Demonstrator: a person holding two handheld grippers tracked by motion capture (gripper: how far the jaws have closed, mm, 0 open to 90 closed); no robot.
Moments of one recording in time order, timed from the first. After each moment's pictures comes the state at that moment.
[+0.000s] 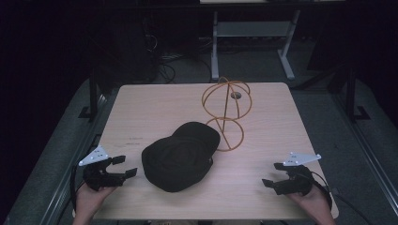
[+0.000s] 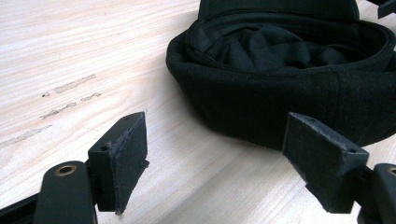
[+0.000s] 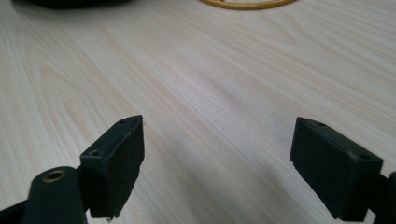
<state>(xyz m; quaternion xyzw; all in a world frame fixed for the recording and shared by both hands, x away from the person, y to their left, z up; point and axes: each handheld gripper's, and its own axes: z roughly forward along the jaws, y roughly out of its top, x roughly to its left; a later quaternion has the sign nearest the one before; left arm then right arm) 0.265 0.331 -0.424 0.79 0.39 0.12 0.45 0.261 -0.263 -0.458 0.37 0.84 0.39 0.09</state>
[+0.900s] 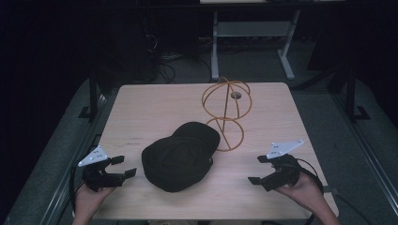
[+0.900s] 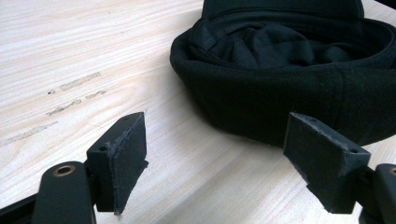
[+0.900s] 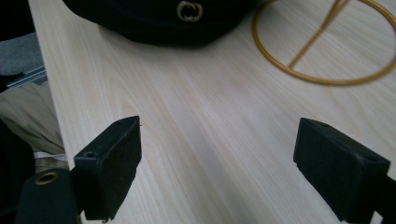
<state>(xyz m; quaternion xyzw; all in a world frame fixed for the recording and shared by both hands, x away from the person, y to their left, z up) 0.263 0.333 -0.425 0.79 0.39 0.13 0.45 0.273 -0.211 -0.401 0.27 0.88 0.38 0.05</state>
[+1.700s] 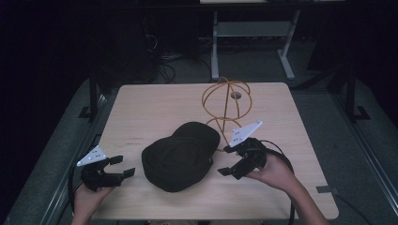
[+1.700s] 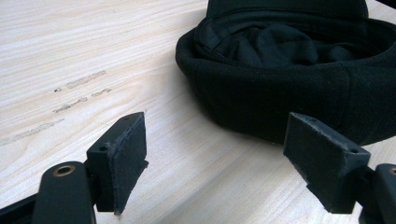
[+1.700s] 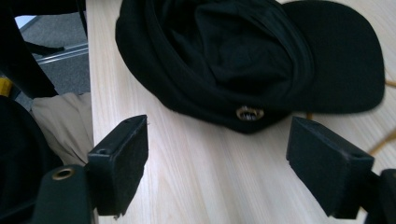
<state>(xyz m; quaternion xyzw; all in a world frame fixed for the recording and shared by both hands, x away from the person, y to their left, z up) 0.264 0.336 -0.425 0.79 0.40 0.13 0.45 0.304 -0.120 -0.358 0.15 0.92 0.37 0.02</state>
